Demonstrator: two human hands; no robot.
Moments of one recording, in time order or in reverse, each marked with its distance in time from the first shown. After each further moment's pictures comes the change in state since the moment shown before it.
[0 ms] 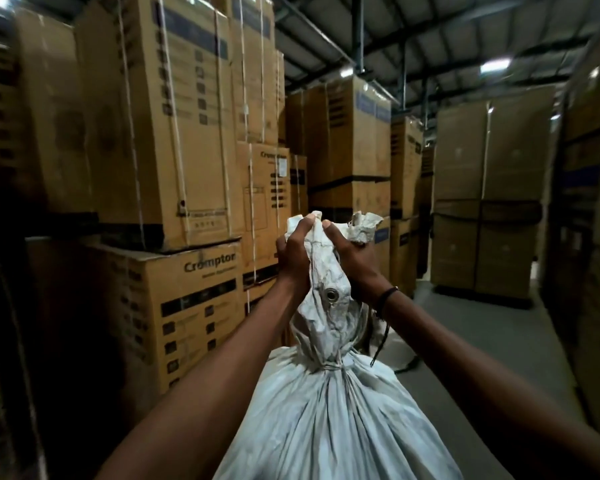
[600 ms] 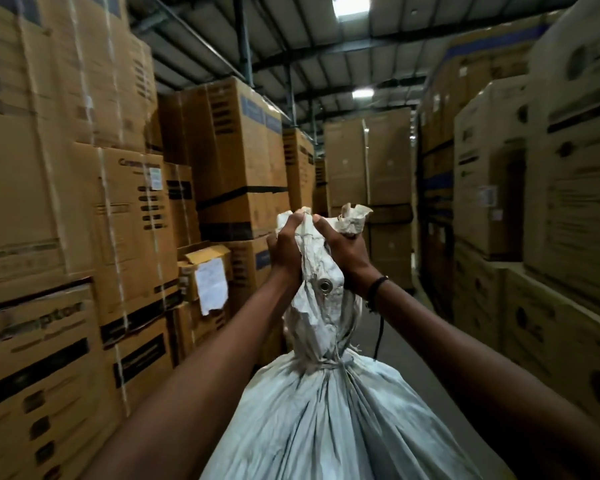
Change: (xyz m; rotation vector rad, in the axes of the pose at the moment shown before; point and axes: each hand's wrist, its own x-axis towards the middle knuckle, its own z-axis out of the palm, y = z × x) left_hand 0.154 -0.193 0.177 -0.016 -0.205 -0.127; right_hand 0.197 0.068 -0.220 -0.208 0.272 -0.049
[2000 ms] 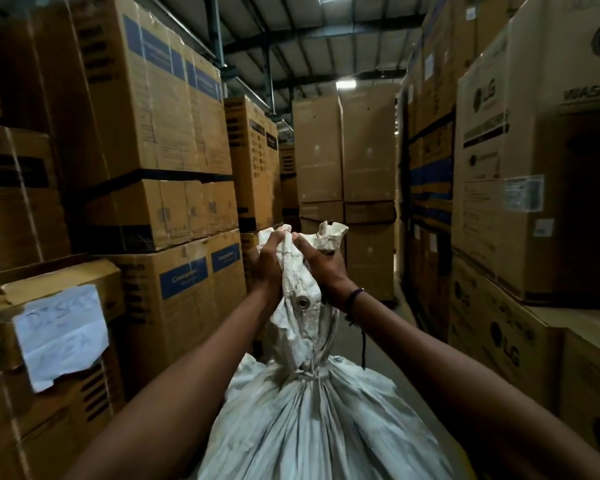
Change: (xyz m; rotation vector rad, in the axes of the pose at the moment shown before) left_hand 0.550 -0.524 0.221 0.014 0.033 -0.044; right_hand 0.597 0.414 -0.281 0.000 0.065 0.136
